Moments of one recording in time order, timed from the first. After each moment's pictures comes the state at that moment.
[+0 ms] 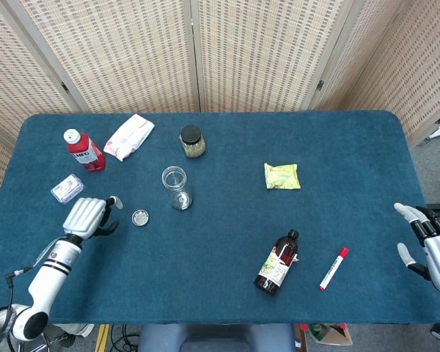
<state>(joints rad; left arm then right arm) -0.55 -1.32 -0.19 -1.50 1.22 0.95 0.18 0.06 -0.98 0.05 -1.61 -1.61 1.57 0.06</state>
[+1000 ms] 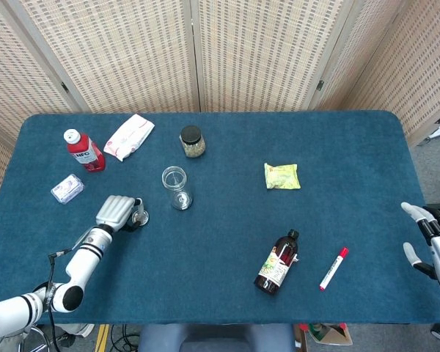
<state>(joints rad) -0.73 -1.50 -0.17 -1.32 0.96 0.79 0.34 0.05 -0.98 0.05 -1.58 -1.59 1.56 0.09</state>
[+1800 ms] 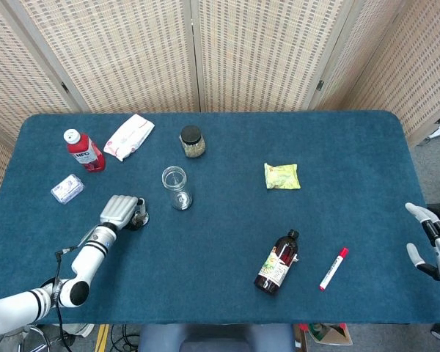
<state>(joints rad) -0.77 -1.54 -0.15 -1.27 0.90 0.76 0.33 0.04 -0.98 0.05 -1.57 -1.58 1.57 0.11</state>
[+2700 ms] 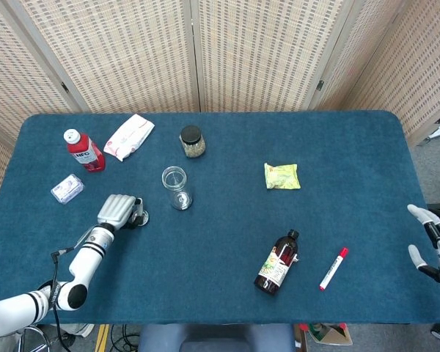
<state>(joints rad) -0.76 -1.52 -0.14 -1.29 0.94 0.83 0.31 0.03 -0.99 0.05 -1.57 -1.58 1.58 0.11</state>
